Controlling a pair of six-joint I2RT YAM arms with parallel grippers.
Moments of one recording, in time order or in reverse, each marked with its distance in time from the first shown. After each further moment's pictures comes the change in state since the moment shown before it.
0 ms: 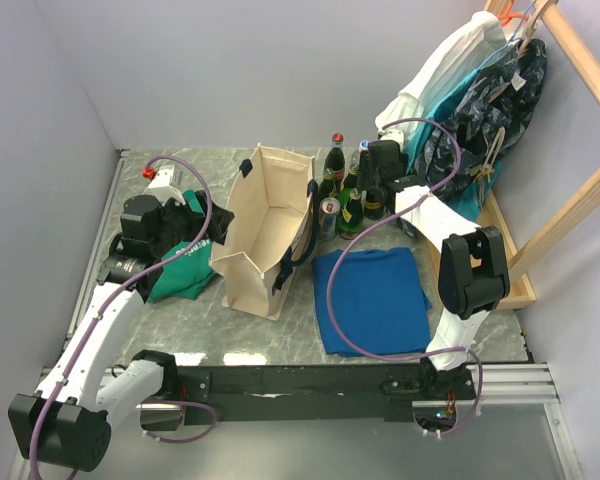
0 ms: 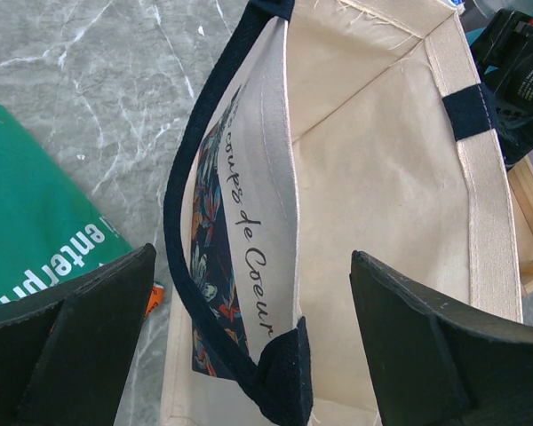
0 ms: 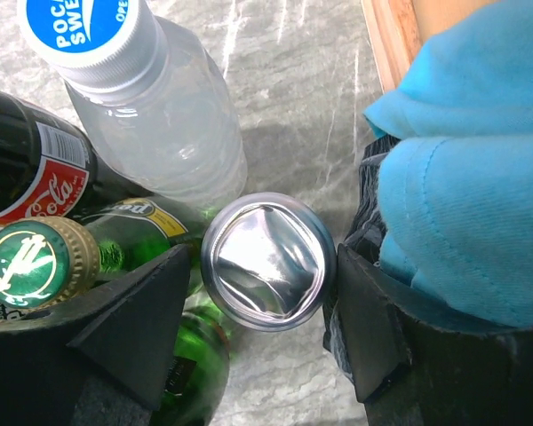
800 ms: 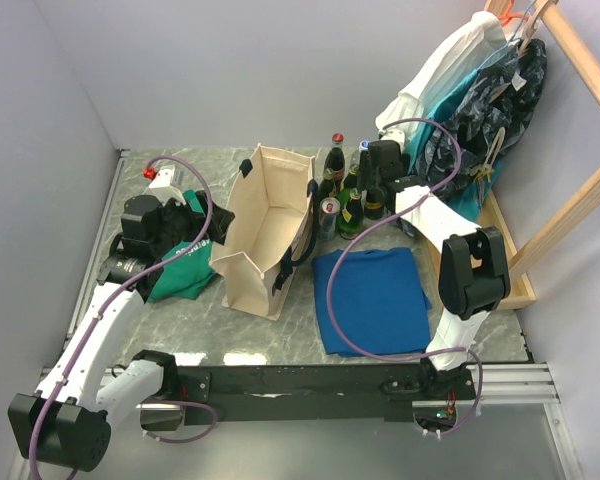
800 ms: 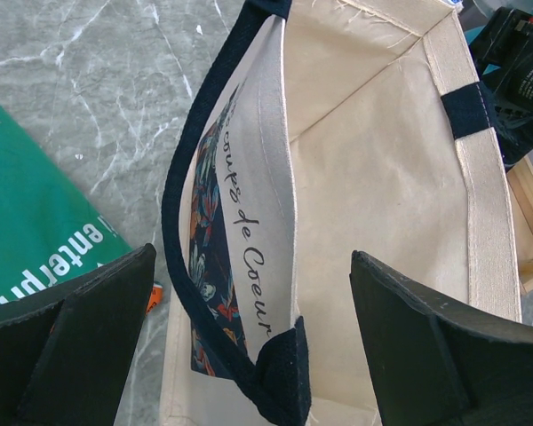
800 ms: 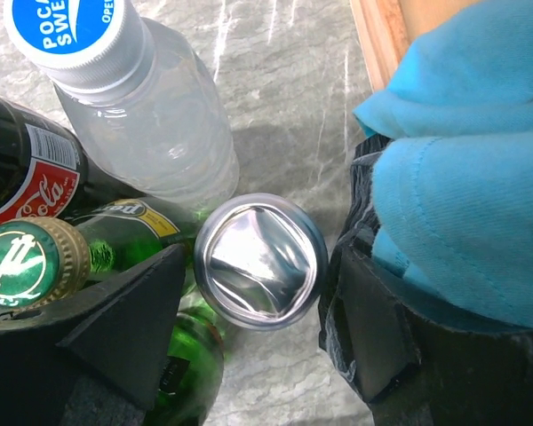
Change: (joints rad) left arm -0.003 0.000 0.000 0.000 0.000 0.000; right arm 0.000 -0.002 0.000 -0.003 0.020 -0.002
